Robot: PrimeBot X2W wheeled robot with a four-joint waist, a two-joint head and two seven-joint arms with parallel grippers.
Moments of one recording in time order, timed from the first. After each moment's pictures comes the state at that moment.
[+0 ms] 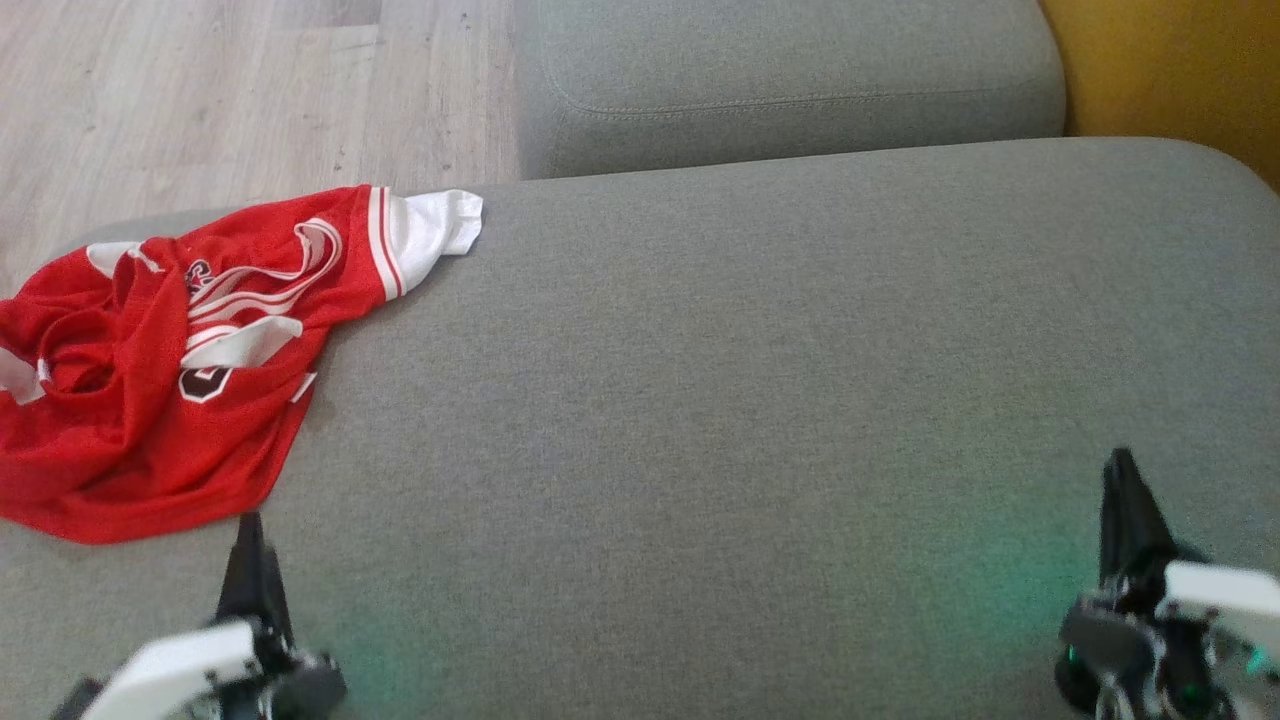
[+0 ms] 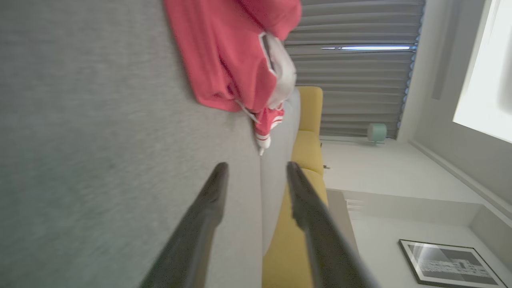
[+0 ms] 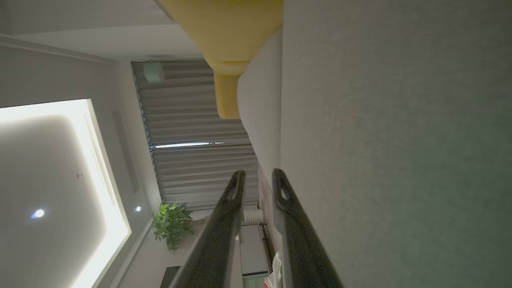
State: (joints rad) left arm -0.05 0.04 0.08 0.30 -1.62 -0.12 0.11; right arm -0.05 -0.04 -0.13 0.30 1.61 0.12 0.11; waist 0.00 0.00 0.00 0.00
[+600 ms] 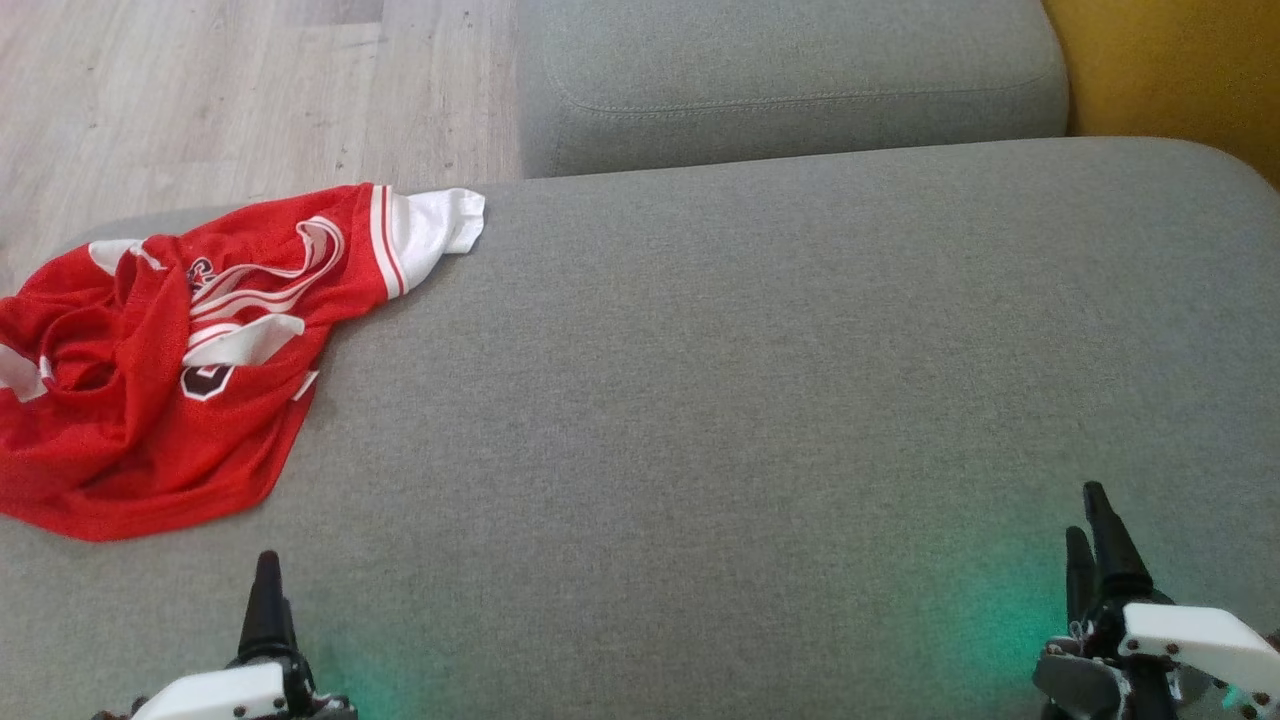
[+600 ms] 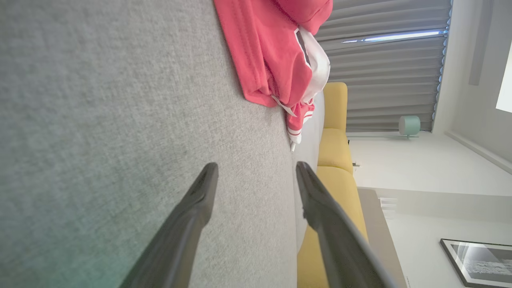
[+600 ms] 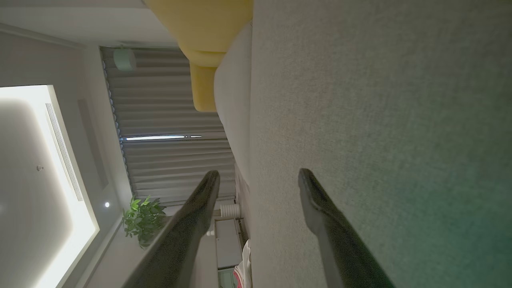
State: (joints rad) left arm 0.02 0.03 0.05 0.35 -1.53 -0.12 0.07; right arm 0.02 -0.04 -0.08 0.35 1.57 0.12 0.07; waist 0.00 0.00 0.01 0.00
